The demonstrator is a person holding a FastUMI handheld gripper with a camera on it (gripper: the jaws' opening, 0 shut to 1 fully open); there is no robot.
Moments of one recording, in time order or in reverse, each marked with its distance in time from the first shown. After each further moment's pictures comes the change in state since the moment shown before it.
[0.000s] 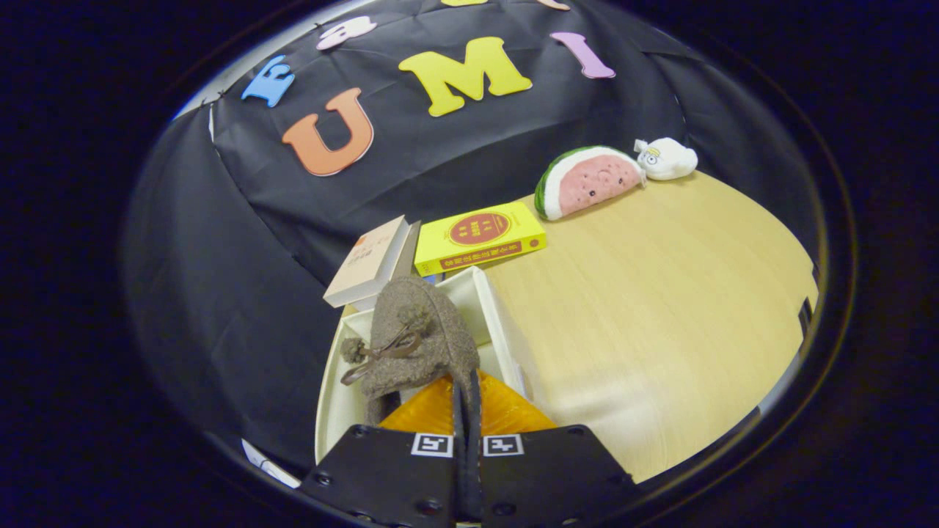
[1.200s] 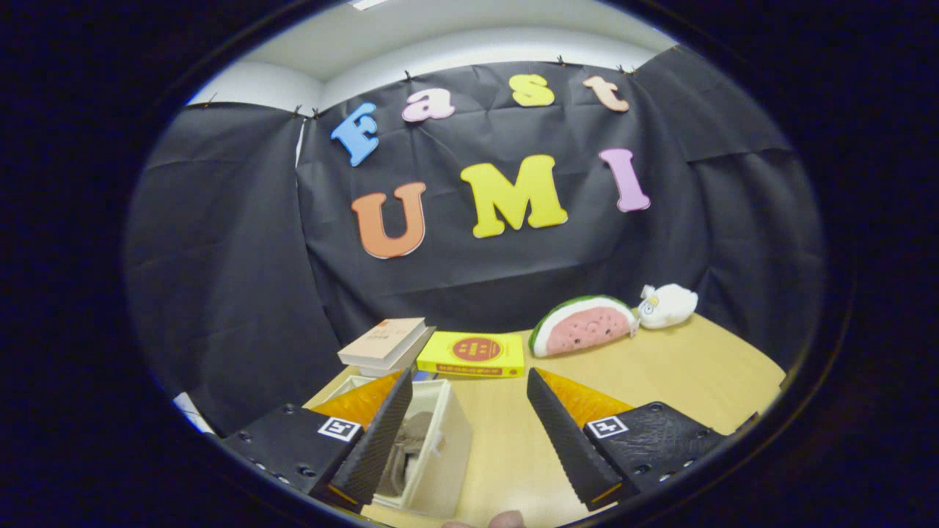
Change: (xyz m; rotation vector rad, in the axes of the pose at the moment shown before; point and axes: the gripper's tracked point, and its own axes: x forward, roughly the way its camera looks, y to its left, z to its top) arm -0.134 -0.064 0.105 -0.326 -0.527 0.092
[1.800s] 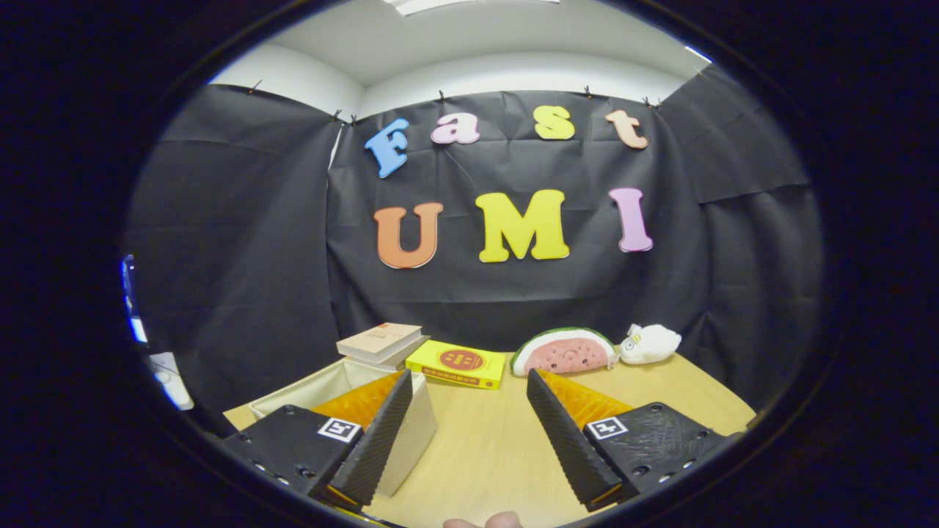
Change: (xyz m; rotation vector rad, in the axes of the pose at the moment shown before) arm -0.052 -0.032 -0.010 -0.114 -0.050 0.069
